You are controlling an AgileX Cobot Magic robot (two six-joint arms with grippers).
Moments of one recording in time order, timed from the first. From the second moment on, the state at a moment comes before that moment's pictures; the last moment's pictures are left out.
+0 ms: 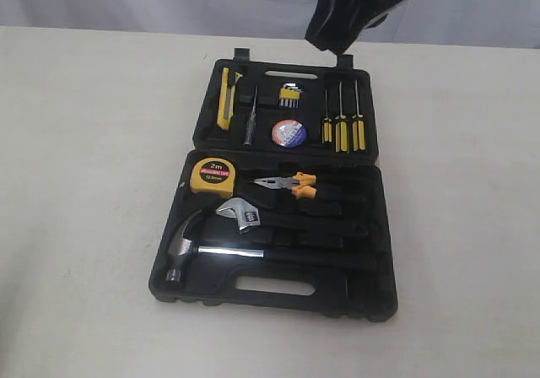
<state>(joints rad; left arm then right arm) -0.10 0.00 0.01 0.02 0.27 -0.18 0.42 1.61 -1.63 0.19 1.21 -0.67</state>
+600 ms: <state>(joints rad) -0.10 0.00 0.01 0.02 0.27 -0.18 0.42 1.62 -1.63 0.21 1.22 -0.62</state>
